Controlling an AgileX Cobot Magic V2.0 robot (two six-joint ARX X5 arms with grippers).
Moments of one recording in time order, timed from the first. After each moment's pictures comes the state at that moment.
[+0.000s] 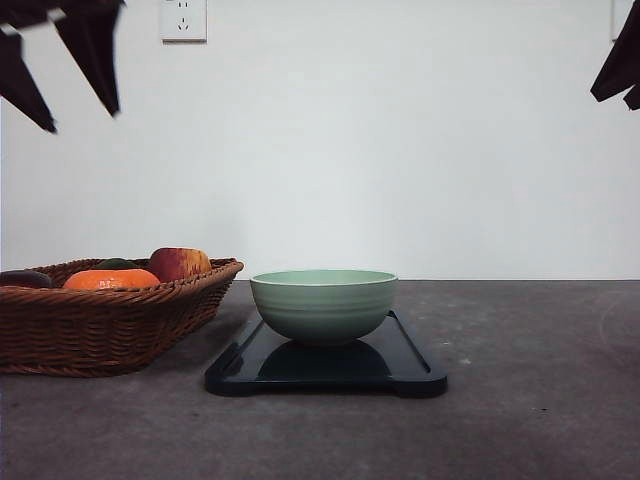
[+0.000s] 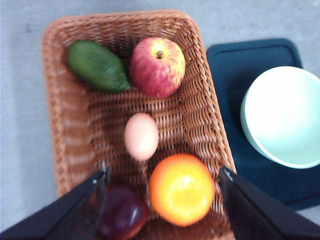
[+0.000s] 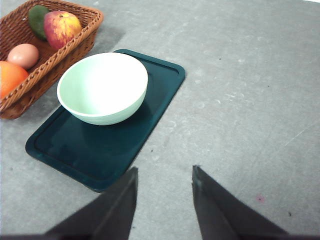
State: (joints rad) left_arx -0.23 1.47 1.42 -0.93 0.09 -0.09; right_arx 0.47 0.62 0.63 -0.52 -0.03 0.09
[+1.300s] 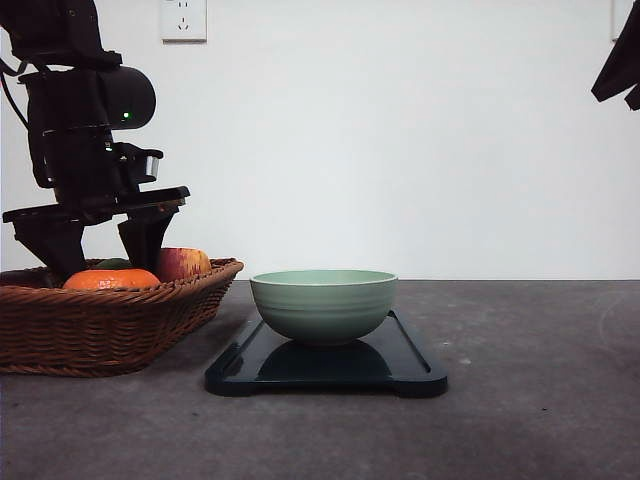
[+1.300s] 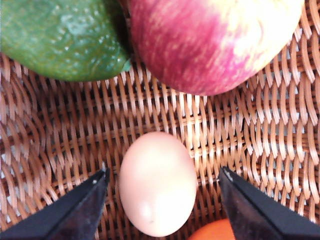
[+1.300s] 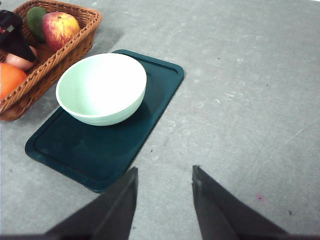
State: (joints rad) left_arx -0.23 1.88 1.44 -0.80 0.08 -0.08; right_arx 0.47 0.62 0.63 -0.52 -0.02 0.11
